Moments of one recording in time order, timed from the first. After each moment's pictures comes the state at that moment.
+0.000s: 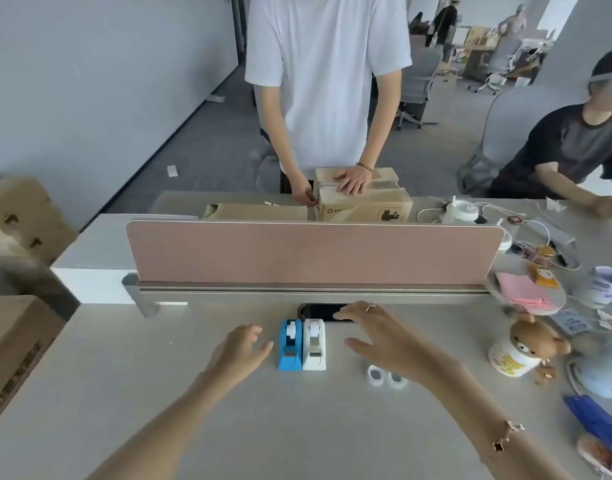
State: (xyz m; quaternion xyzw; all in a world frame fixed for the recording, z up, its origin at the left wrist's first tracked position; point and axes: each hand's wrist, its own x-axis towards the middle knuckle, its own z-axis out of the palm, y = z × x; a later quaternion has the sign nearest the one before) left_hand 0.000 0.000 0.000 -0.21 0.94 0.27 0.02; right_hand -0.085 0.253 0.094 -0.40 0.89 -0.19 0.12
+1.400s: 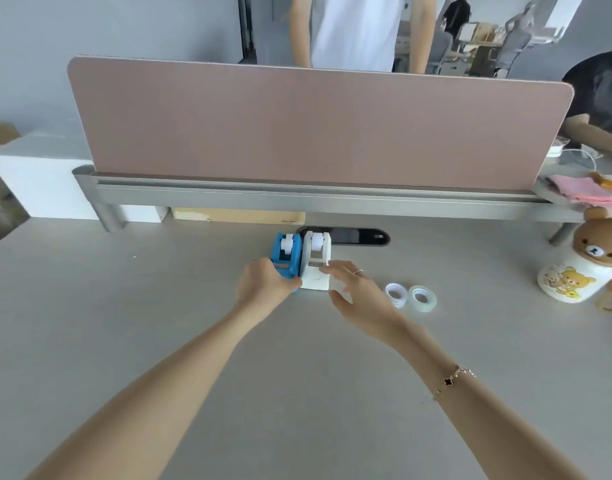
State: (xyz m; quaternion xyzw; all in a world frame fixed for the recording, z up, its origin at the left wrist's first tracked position) left_hand -0.038 0.046 -0.157 -0.28 0.87 0.39 -0.09; right_hand -0.081 0.231 -0.152 -0.35 0.87 -0.33 0.07
